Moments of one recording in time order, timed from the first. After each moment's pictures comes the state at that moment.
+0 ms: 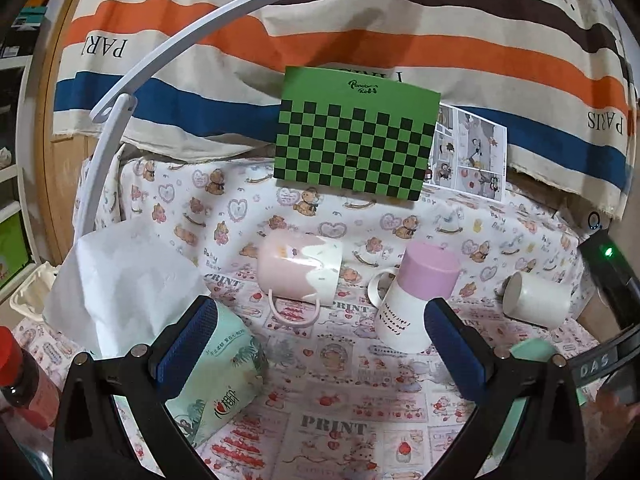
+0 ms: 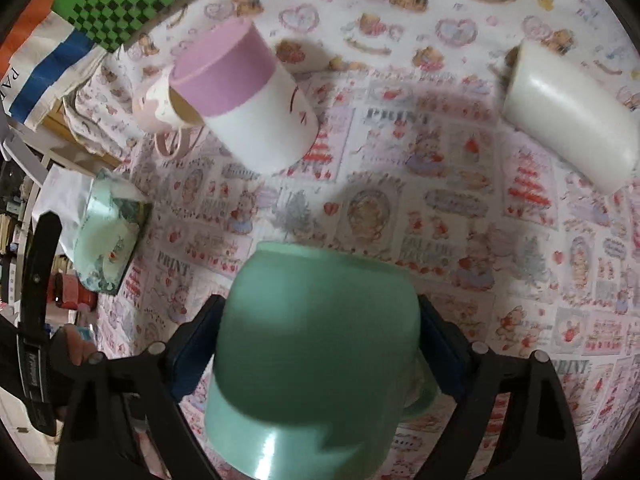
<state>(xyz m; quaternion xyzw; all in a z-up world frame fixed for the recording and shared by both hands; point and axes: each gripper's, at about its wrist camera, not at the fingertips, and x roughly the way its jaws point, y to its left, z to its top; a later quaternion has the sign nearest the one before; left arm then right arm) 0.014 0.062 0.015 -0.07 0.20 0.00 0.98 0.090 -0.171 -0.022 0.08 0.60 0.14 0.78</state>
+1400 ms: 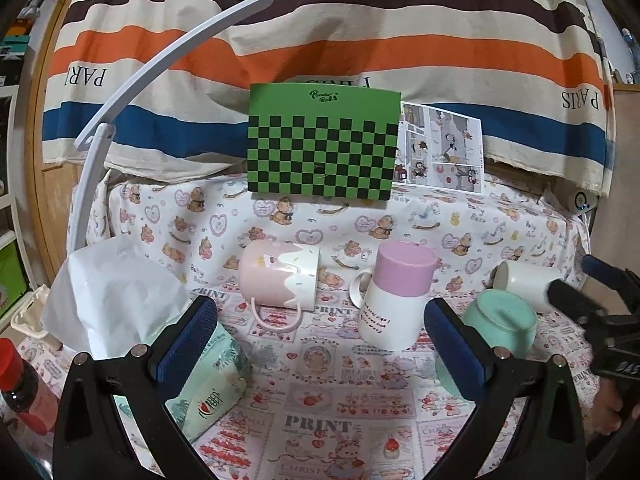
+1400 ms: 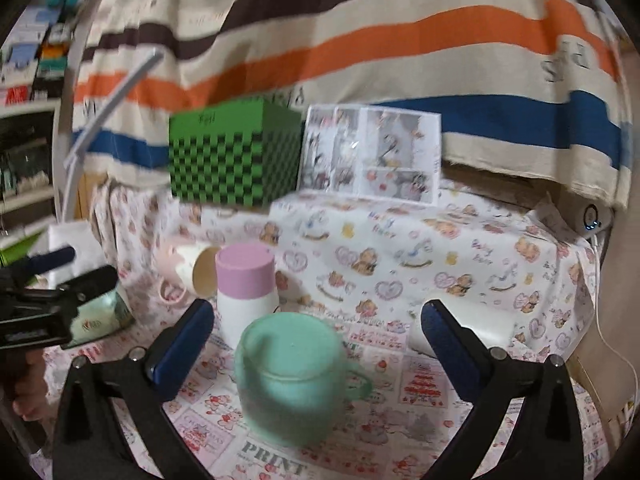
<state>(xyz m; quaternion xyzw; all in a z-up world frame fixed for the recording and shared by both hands) 0.003 0.037 0.015 -0.03 0.17 -0.02 0.98 0.002 -0.193 0.031 -0.04 0.15 0.10 0.98</state>
